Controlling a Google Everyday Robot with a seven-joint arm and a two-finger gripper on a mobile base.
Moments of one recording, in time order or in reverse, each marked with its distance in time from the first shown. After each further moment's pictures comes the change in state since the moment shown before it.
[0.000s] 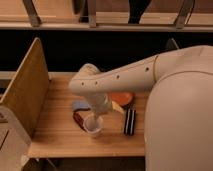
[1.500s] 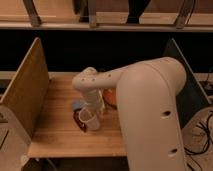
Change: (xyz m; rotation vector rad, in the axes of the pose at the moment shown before) arm -0.081 0.075 0.045 -0.200 0.017 -0.158
